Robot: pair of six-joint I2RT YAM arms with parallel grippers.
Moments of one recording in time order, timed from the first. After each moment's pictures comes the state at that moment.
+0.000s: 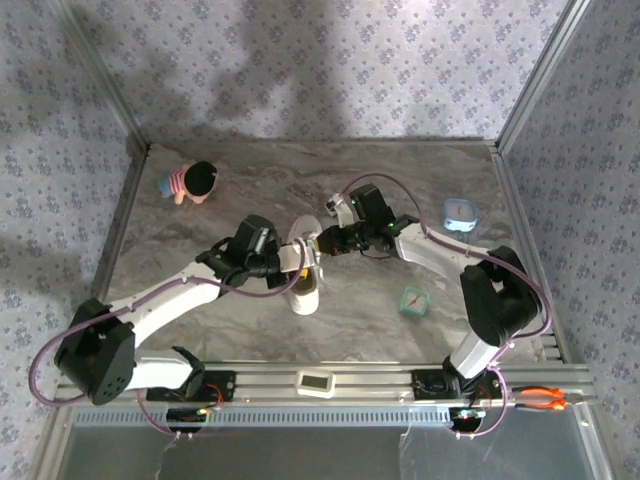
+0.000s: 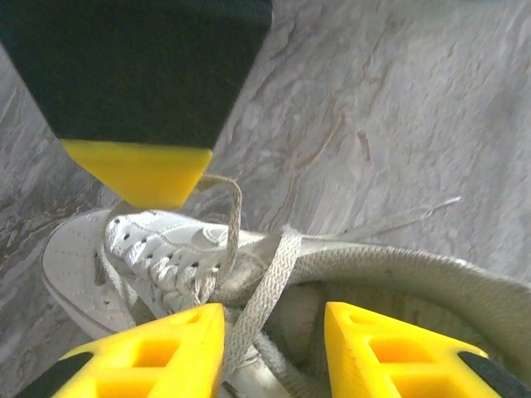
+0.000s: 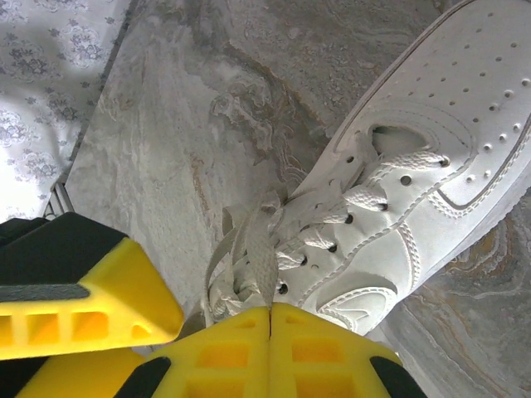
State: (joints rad) left arm -0.67 1.29 0.77 -0.24 0.29 0.70; right arm 0.59 1.64 1.08 -0.21 -0.59 0.38
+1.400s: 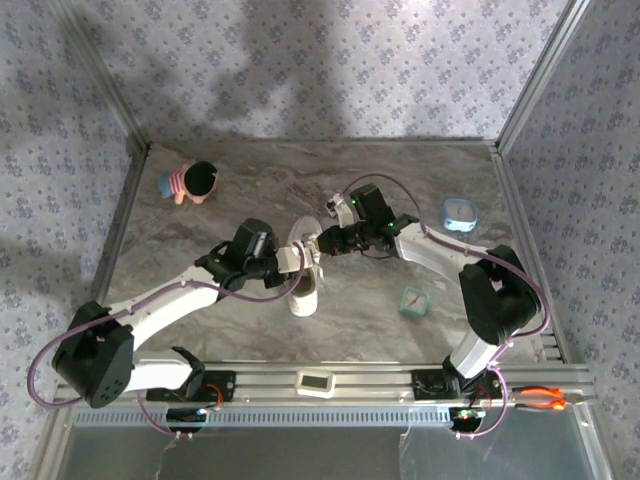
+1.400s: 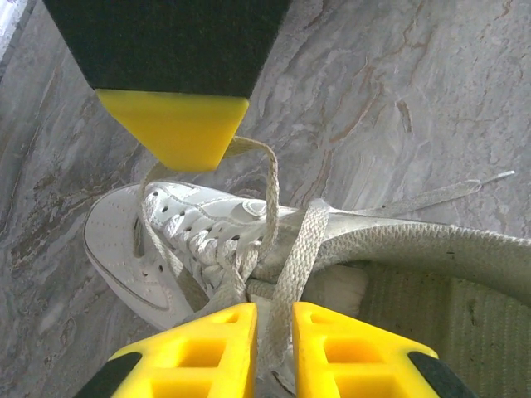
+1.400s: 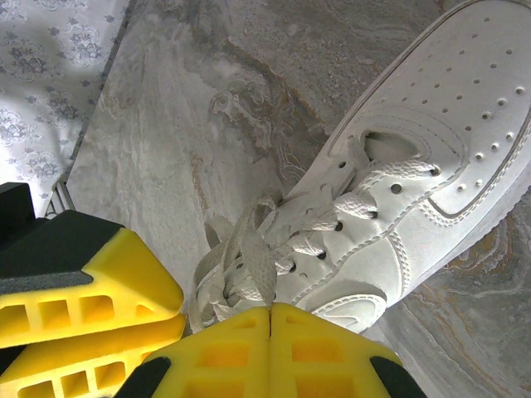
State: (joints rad) left arm -0.67 1.26 0.73 -0.19 0.22 0.71; right arm 0.58 1.65 1.08 -0.21 -0.60 0.38
